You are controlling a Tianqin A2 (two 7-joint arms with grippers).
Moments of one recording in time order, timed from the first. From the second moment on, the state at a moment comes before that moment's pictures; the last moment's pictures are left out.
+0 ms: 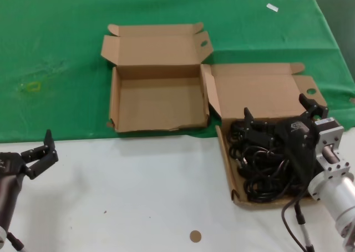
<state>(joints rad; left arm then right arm) 0.00 -0.30 1.60 -1.60 -1.80 0.00 0.00 0.04 0.30 -1.62 1.57 1.78 -0.03 -0.01</state>
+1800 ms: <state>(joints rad) 0.00 -0.30 1.60 -1.60 -1.80 0.00 0.00 0.05 0.42 -1.71 1.57 1.86 0.07 0.00</state>
